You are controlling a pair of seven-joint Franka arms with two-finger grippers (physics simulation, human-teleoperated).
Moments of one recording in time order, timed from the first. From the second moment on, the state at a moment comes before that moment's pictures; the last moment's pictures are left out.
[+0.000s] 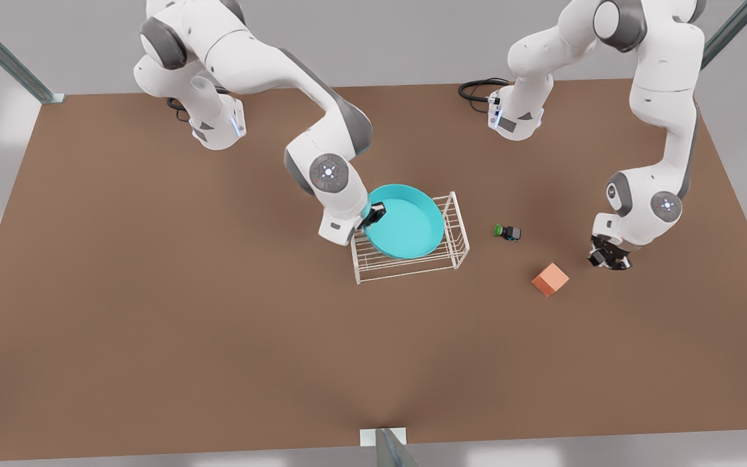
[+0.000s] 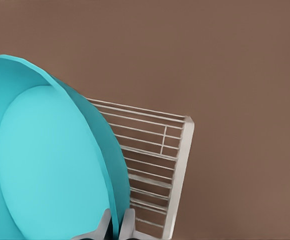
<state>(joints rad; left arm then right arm) 0.35 0.35 -0.09 -2.24 0.16 2.62 1.35 0.84 0.52 -0.15 -1.39 0.30 1.91 0.33</state>
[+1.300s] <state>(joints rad) -0.25 0.39 -0.49 -1.57 0.05 1.90 0.73 0.22 0.25 -0.06 -1.13 -0.02 1.27 0.14</state>
